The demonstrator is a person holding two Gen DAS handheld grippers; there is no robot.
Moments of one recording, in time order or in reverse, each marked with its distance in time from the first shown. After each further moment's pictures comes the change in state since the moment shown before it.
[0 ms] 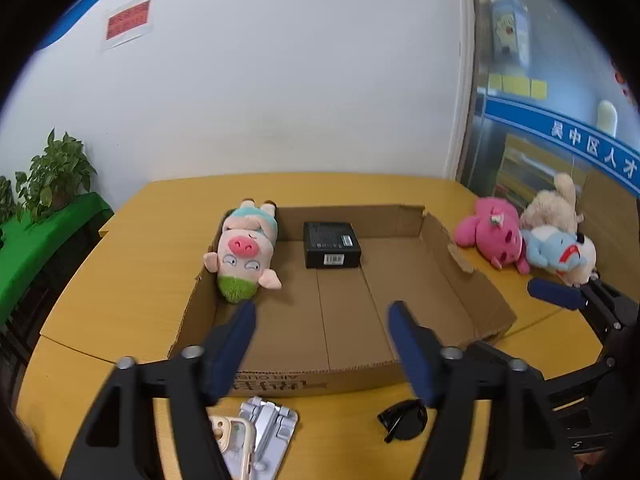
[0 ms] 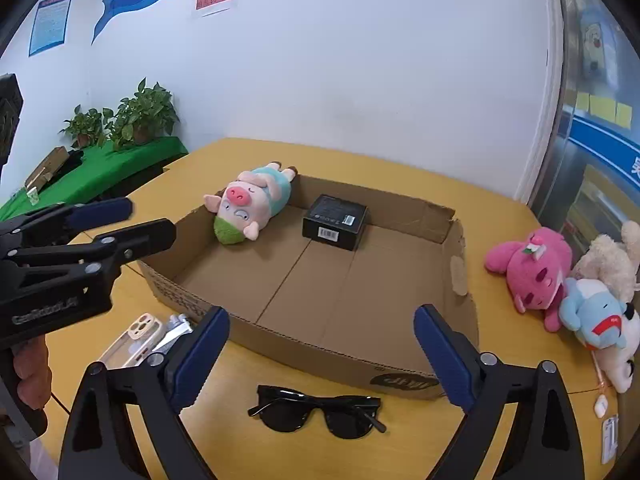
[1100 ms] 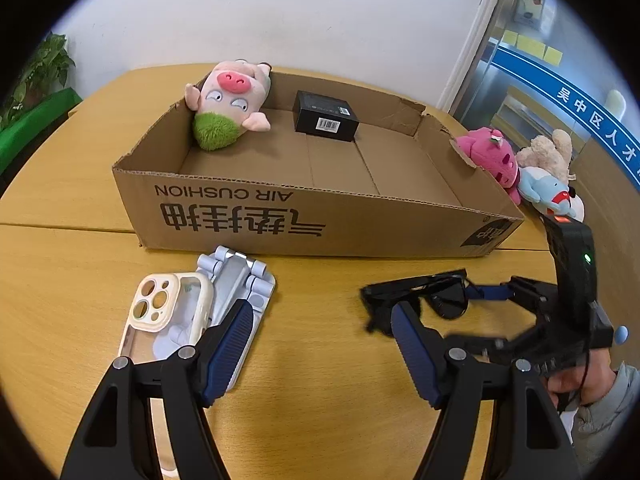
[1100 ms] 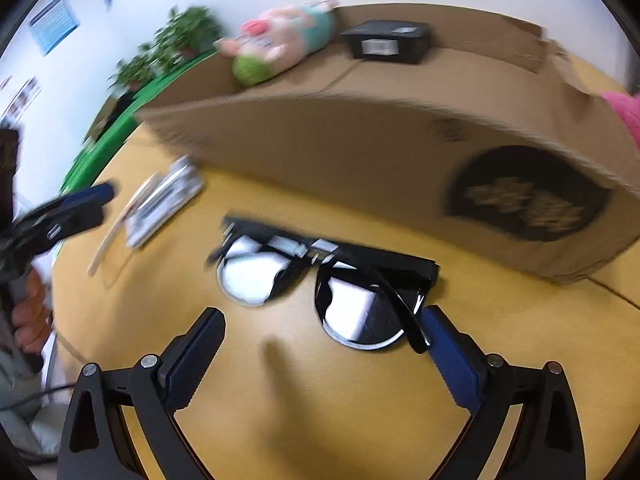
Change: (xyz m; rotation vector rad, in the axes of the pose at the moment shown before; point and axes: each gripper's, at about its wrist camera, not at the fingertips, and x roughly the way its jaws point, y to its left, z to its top) left arm 0.041 0.028 -0.115 -0.130 0.310 -0.138; right arm 0.118 -0.032 -0.127 0.038 0.407 0.428
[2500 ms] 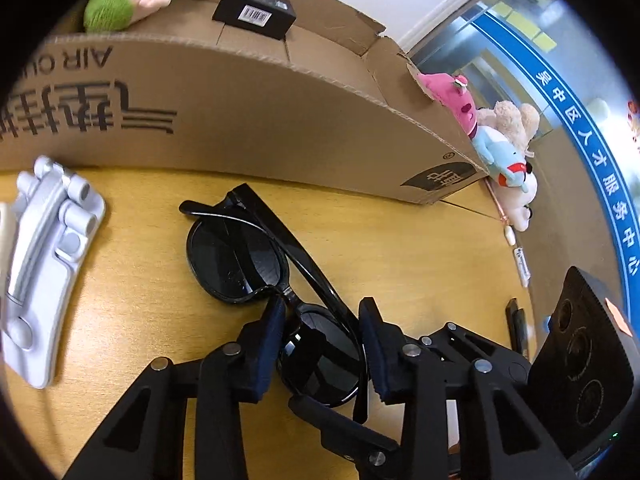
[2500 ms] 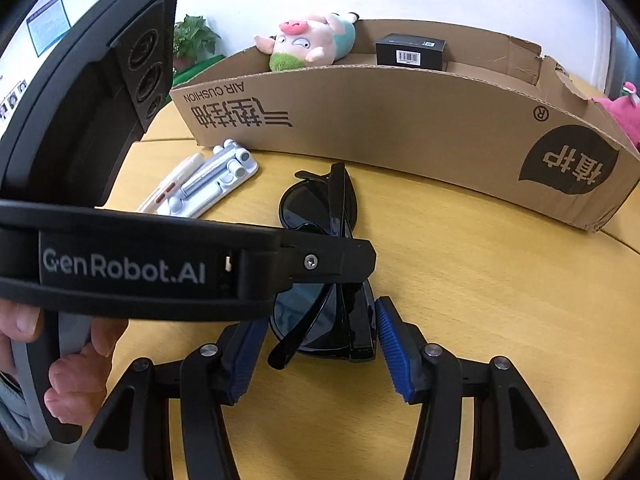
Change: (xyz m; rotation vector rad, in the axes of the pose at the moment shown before) left arm 0.084 -0.035 -0.002 -0.091 0.288 -0.319; right arm -0.004 0.077 -0.038 0.054 -0.105 -0.109
